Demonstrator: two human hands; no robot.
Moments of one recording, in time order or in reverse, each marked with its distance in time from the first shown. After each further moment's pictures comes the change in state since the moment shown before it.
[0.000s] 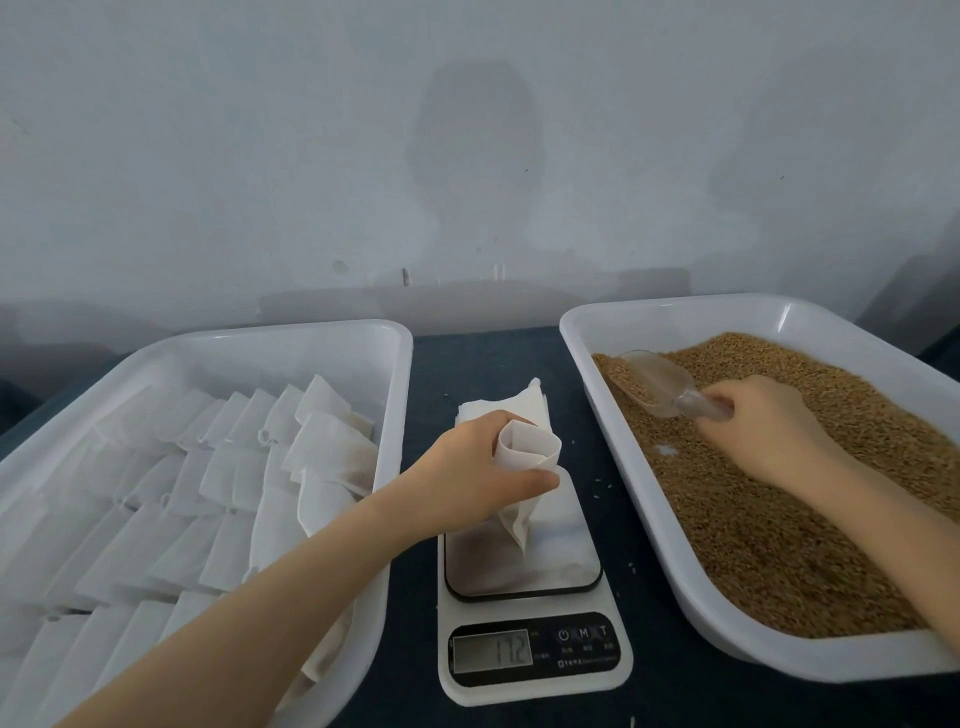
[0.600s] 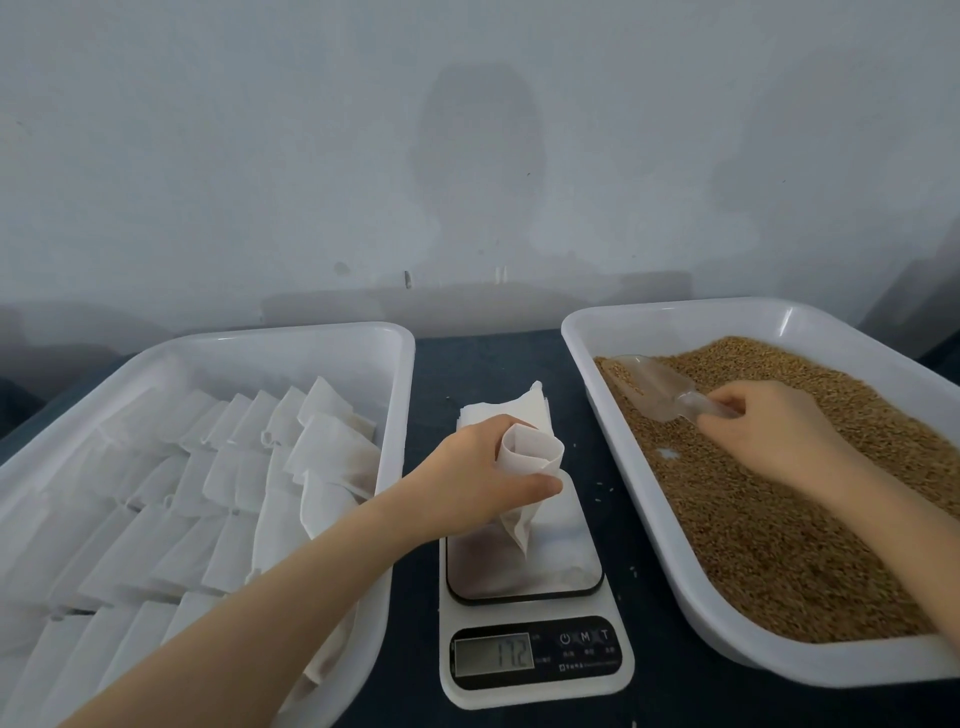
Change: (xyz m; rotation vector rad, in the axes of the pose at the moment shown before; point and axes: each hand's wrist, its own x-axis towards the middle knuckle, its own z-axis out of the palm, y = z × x) left_hand -0.001 0.001 0.000 -0.014 -0.012 -0.012; right_hand -0.003 -0.001 -0.005 0.060 -0.003 0.048
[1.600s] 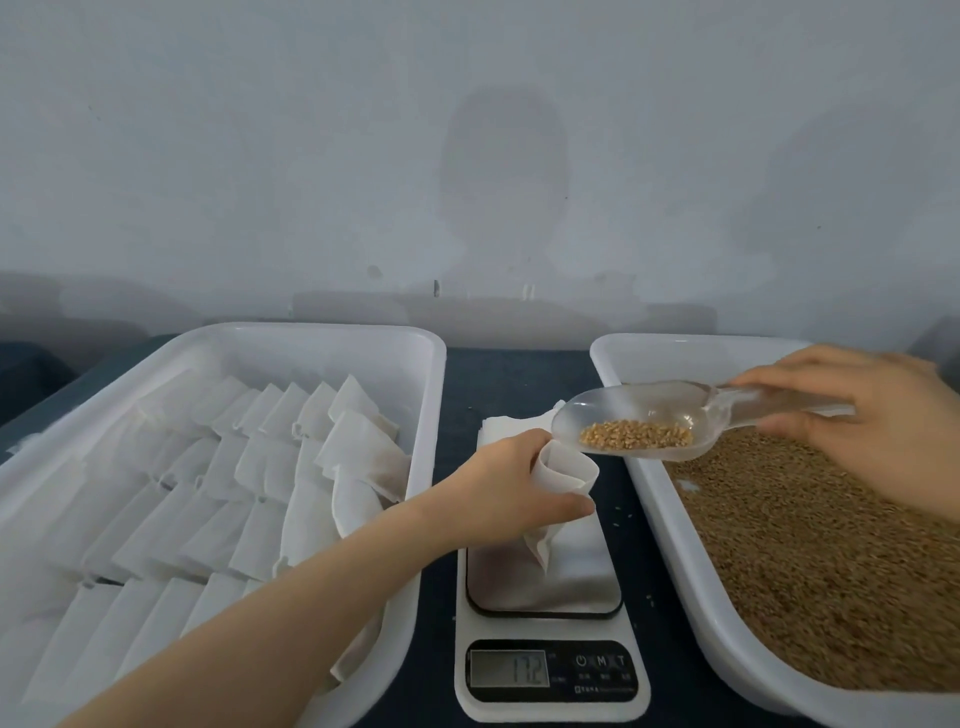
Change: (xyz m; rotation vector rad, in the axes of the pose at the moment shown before) left_hand 0.004 -0.008 0.002 -0.063 -0.011 0.017; right_hand -0.026 -0.026 -0.073 -0.072 0.082 -0.514
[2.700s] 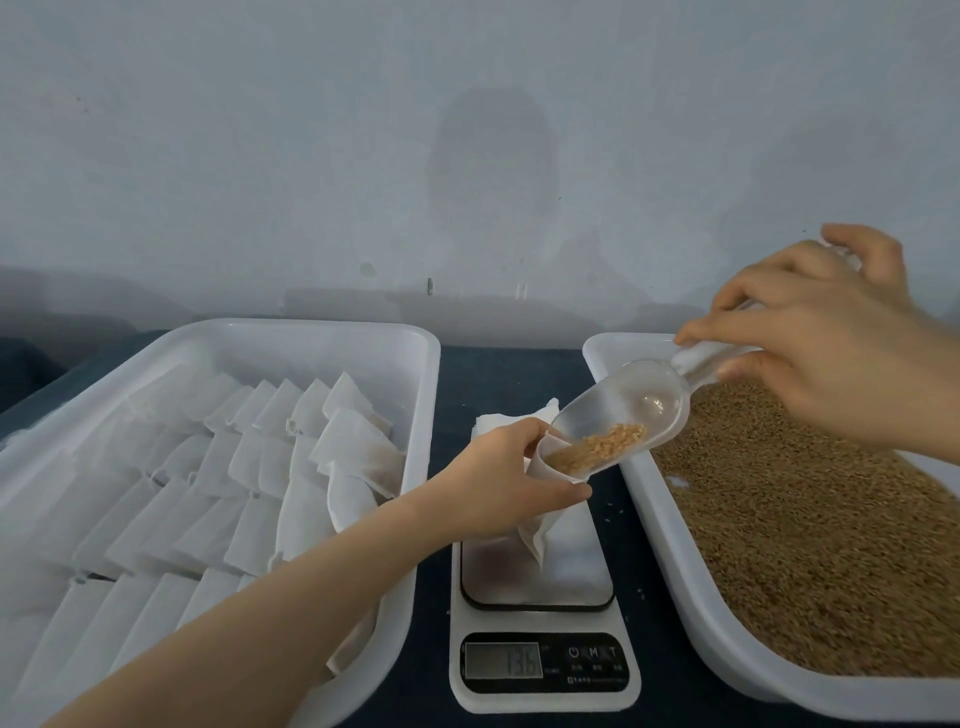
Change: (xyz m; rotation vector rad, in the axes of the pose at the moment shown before) left_hand -0.002 0.000 -0.002 -0.092 0.063 0.105; right_hand 0.029 -0.052 -0.020 -0.490 0.148 -0.395
